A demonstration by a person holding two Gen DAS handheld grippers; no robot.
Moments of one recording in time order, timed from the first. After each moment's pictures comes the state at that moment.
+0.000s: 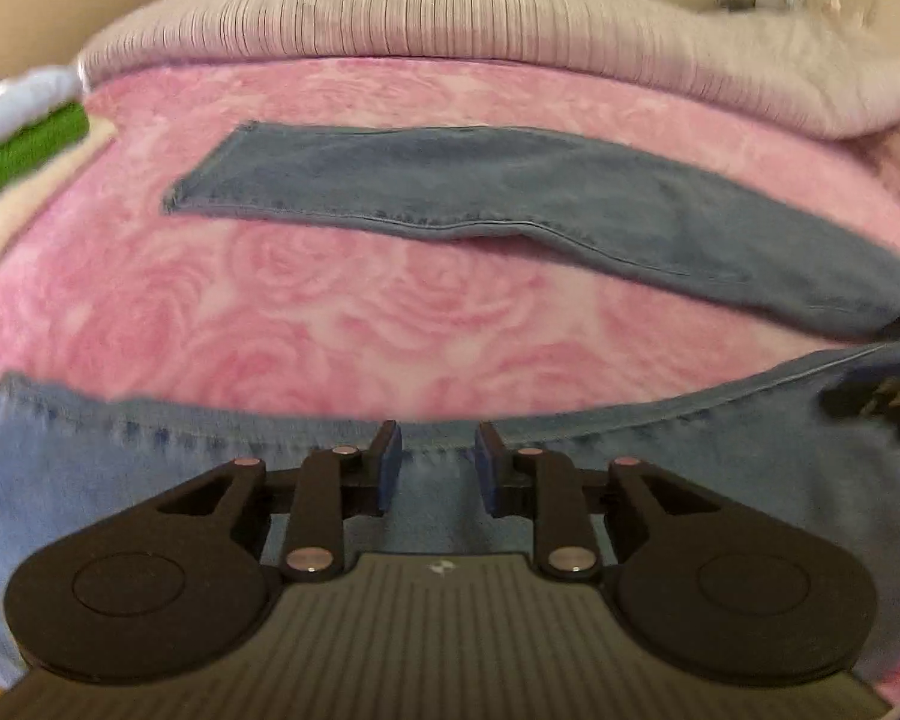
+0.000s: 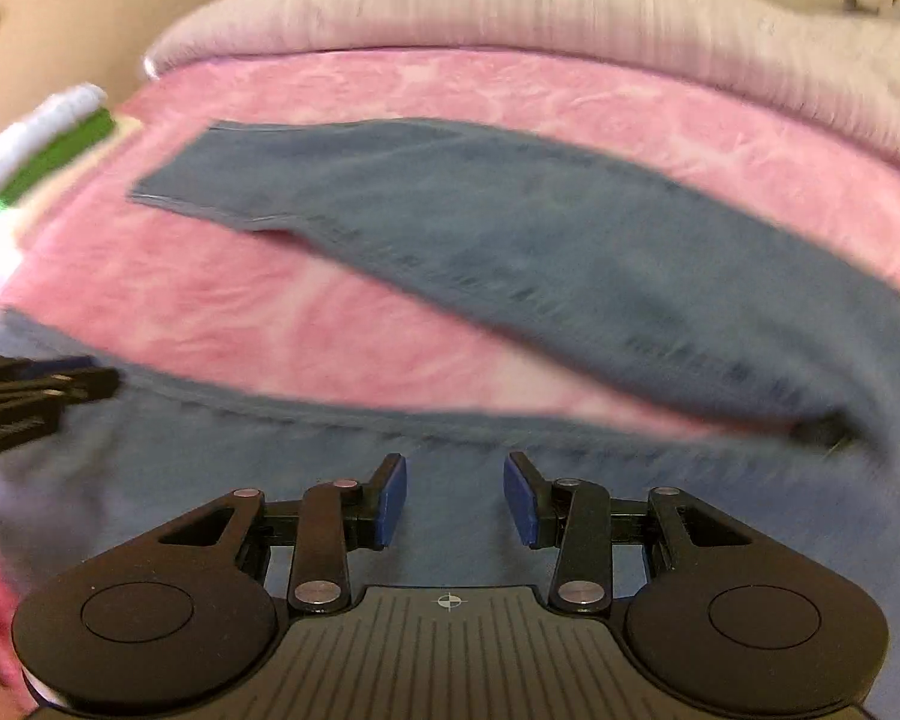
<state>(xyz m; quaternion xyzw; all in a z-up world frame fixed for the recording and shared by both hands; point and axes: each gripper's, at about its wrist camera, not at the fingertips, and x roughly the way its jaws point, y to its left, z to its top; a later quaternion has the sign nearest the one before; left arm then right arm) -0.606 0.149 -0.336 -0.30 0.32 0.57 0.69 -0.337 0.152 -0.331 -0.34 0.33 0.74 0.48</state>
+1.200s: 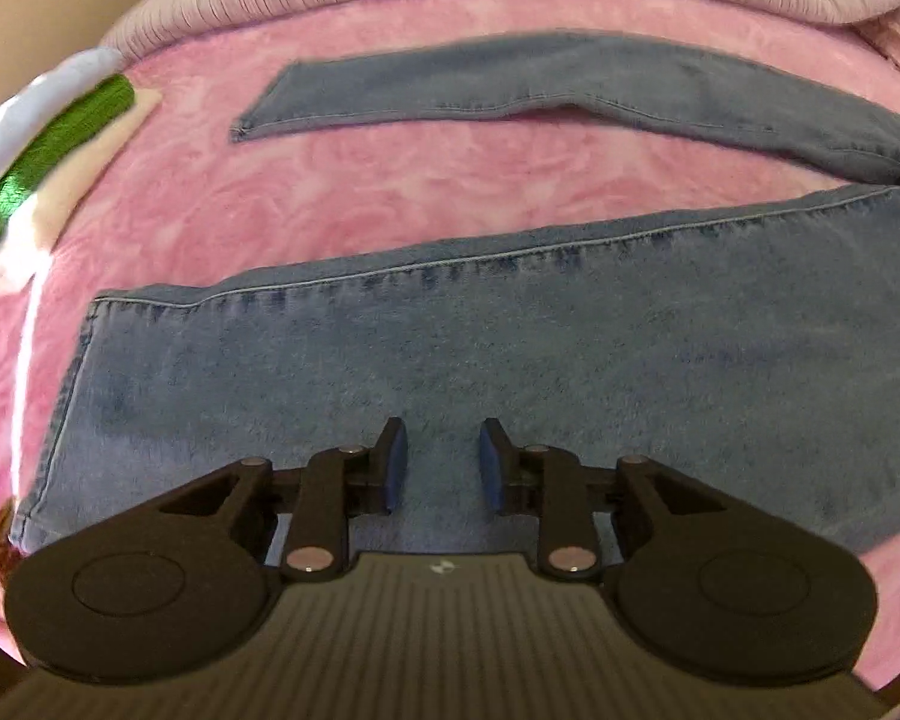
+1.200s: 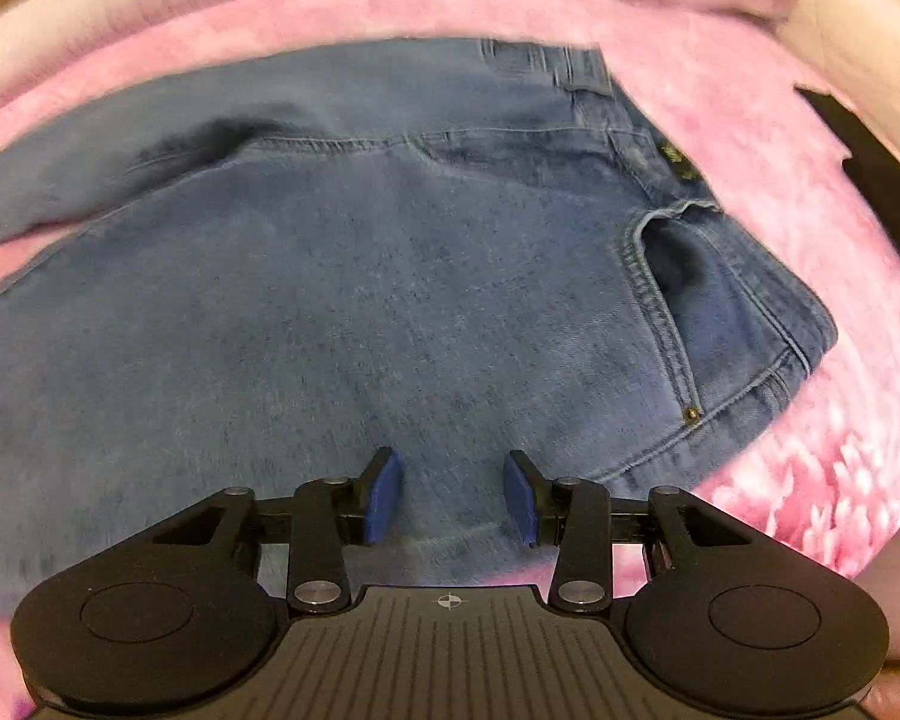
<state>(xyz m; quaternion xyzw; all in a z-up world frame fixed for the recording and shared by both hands) -0.644 0.093 -0.350 -0.27 0.40 0.60 0.65 -0.134 0.035 -0.349 -0.34 0.42 0.49 0.68</state>
